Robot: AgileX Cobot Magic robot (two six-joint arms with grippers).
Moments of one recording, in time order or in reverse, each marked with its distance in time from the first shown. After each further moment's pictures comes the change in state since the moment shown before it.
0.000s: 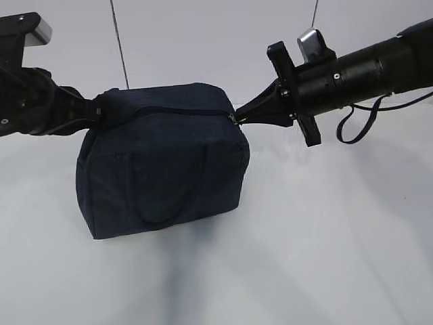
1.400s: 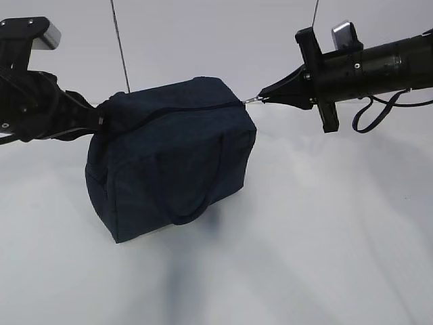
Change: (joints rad) left arm 0.000 0.000 -0.002 0.076 0.031 0.000; right arm -0.095 0.012 0.000 0.100 -0.100 -0.019
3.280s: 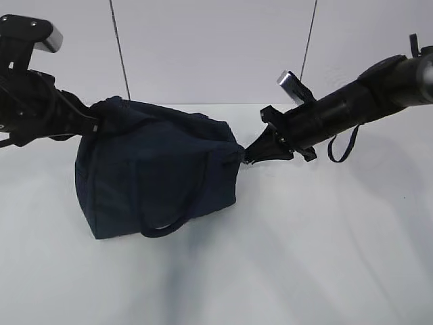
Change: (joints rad) left arm 0.000 0.000 -0.002 0.121 -0.036 0.000; right arm 0.055 0.298 -0.204 -0.293 0.050 -0.307
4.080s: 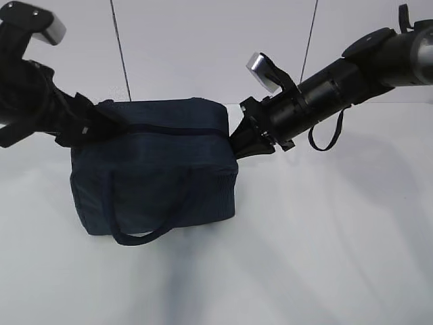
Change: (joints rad) left arm 0.002 -0.038 -0.051 0.128 0.168 0.000; right arm 0.099 -0.094 -0.011 -0.032 0.183 -0.079
